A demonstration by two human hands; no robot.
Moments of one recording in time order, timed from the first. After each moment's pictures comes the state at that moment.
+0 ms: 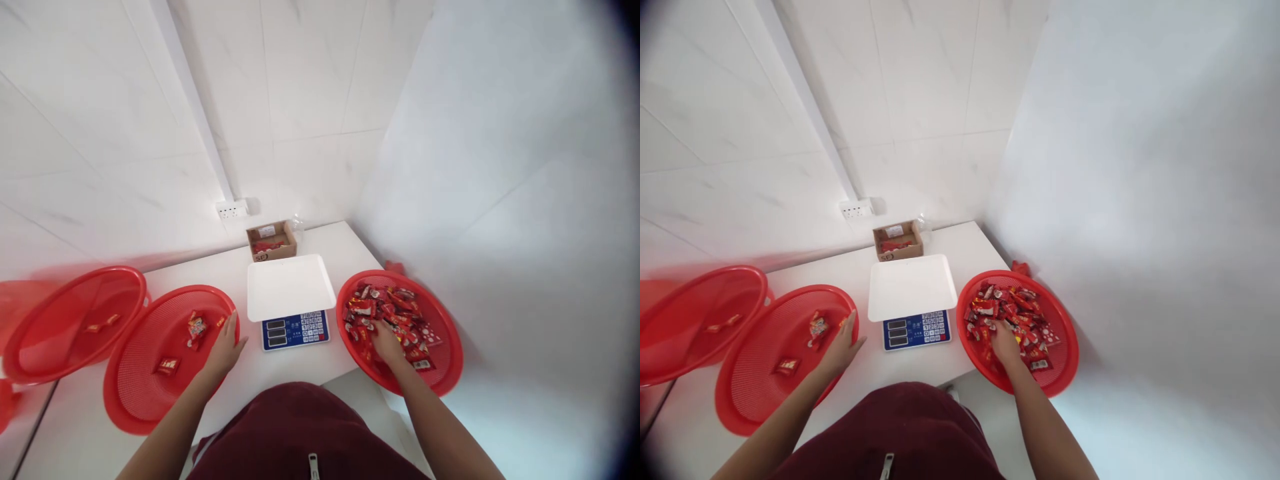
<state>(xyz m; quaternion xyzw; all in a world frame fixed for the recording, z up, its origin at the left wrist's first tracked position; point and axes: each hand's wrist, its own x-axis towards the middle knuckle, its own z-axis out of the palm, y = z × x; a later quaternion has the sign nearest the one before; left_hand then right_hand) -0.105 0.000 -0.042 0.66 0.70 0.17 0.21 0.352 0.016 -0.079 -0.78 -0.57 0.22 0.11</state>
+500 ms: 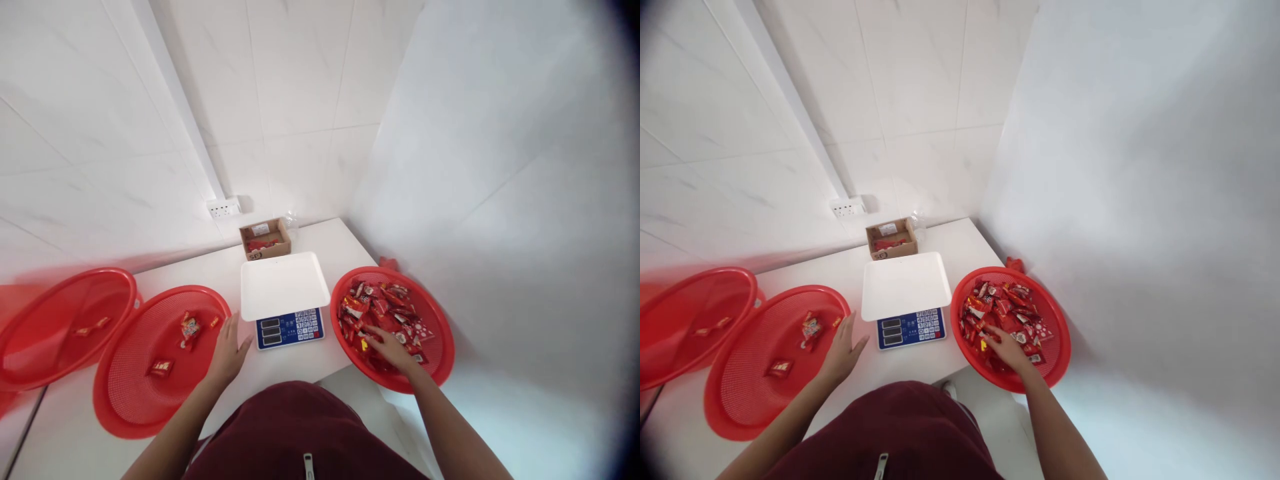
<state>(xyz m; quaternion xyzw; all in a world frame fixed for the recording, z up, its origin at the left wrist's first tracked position) -0.070 -0.011 -0.029 0.68 0.68 0.23 0.14 0.388 -0.003 -0.086 -0.71 -0.58 0.37 0.15</state>
